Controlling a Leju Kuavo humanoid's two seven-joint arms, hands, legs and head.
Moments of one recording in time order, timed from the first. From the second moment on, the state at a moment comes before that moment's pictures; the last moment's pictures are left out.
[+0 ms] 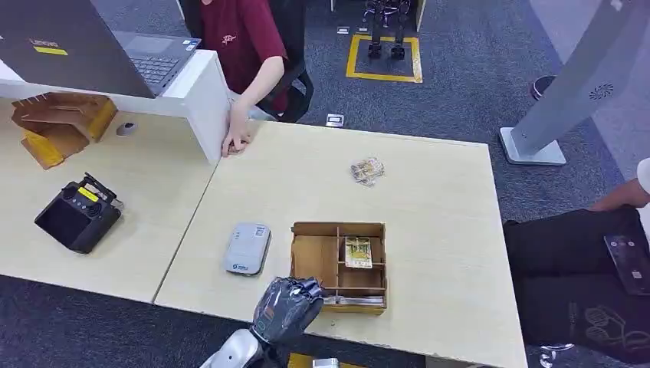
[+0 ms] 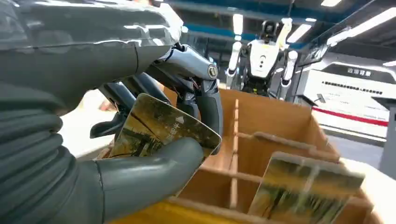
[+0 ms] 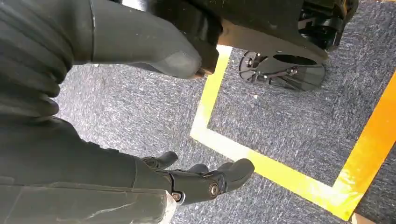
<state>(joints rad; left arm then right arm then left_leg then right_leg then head) -0.09 -0.06 -0.71 -1.16 -1.20 0.64 -0.22 -0.11 0.26 -0.97 -0.21 1.37 -0.28 0.02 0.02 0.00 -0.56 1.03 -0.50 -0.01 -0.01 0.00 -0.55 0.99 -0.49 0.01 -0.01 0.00</state>
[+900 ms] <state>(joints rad) -0.35 -0.03 -0.55 -1.49 -1.20 0.55 -0.03 -0.13 0.27 -0.93 -0.21 1.43 -0.26 0.06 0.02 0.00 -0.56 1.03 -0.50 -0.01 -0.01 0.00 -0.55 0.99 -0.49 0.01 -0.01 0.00</state>
